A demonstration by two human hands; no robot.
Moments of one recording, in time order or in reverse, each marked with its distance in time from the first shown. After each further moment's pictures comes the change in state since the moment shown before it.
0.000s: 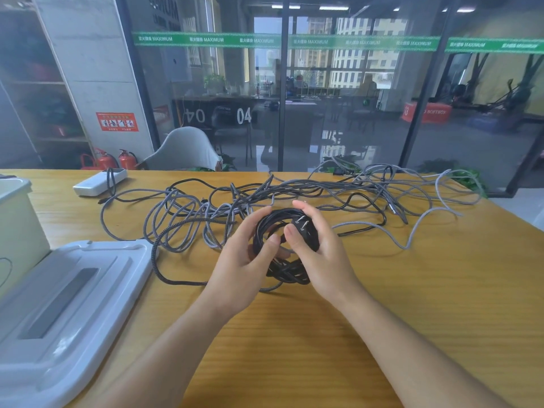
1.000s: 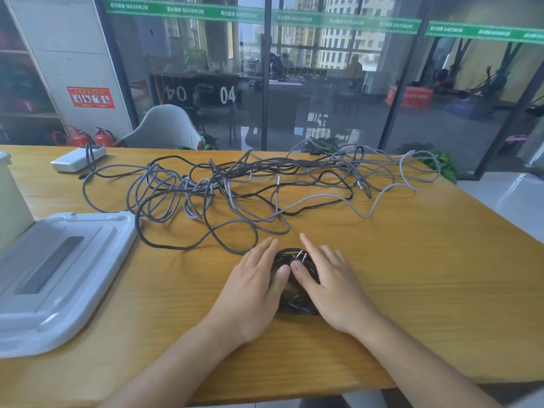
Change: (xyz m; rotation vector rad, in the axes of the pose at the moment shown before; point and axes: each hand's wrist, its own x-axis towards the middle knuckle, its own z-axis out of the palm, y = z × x) left_hand -0.077 -0.008 0.049 0.668 -0.266 0.025; right_hand -0.101 0.004 -0.059 -0.708 -0.233 0.189
